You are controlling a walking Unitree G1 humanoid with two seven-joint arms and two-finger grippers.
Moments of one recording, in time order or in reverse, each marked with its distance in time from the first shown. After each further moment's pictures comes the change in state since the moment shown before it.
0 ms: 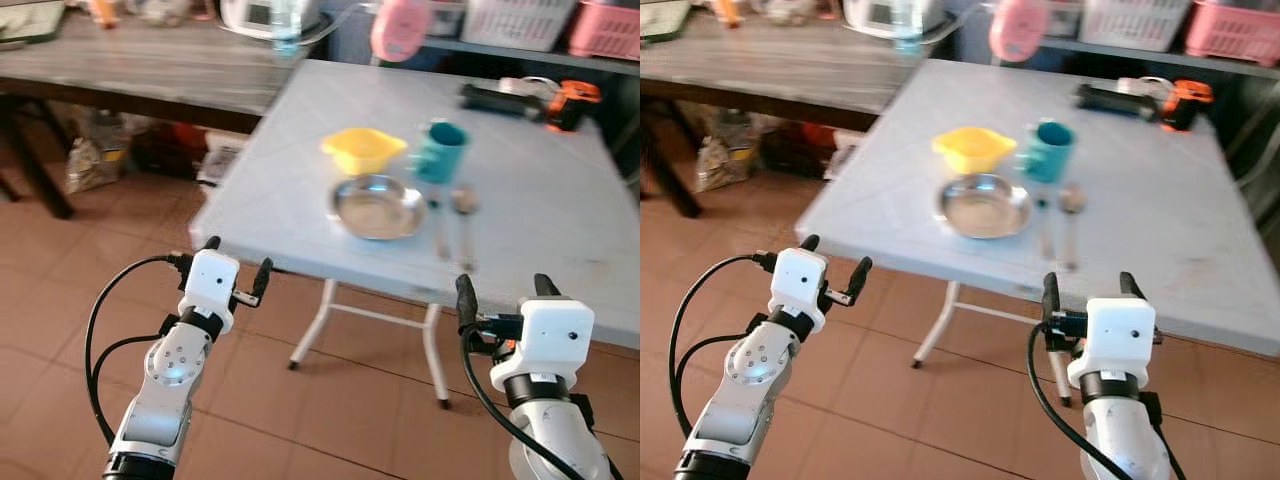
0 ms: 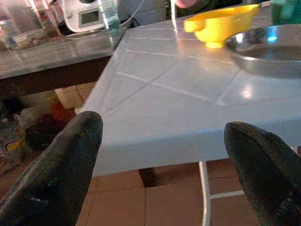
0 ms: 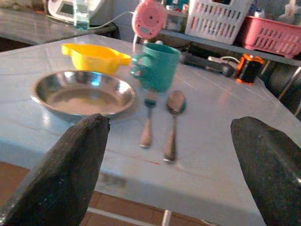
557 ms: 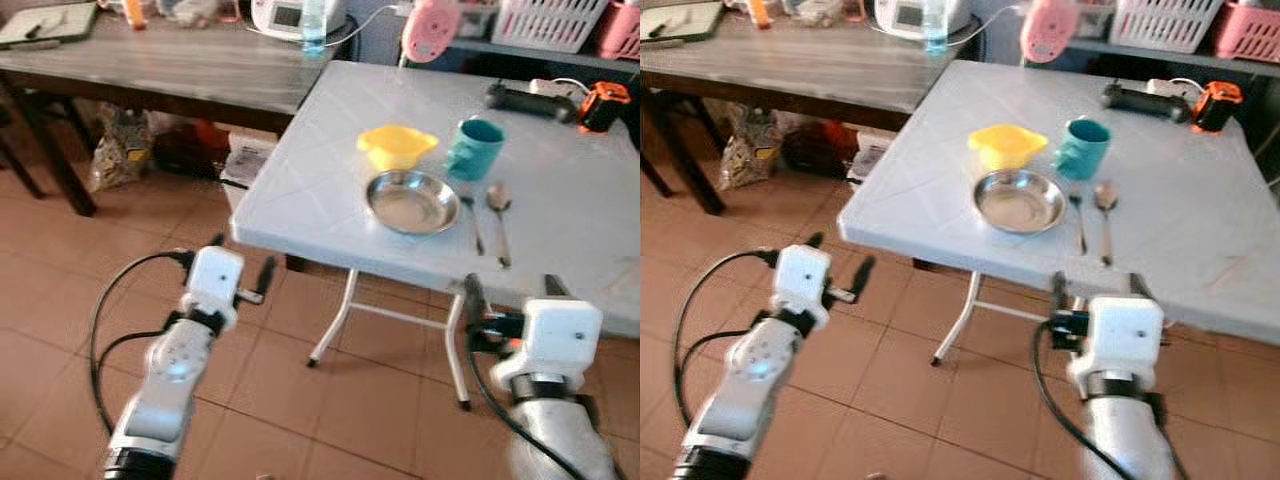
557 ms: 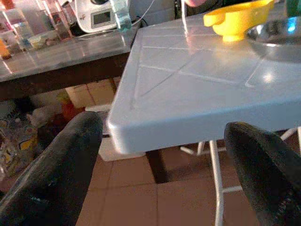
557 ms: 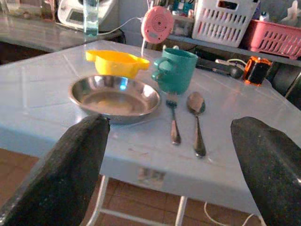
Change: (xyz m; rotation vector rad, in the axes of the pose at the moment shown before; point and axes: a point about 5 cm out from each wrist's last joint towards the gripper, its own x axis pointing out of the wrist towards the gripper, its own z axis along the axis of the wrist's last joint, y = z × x) left arm 0.002 0.004 0.000 0.017 0.002 0.000; right arm 0.000 0.004 0.001 0.018 -0.003 -0.016
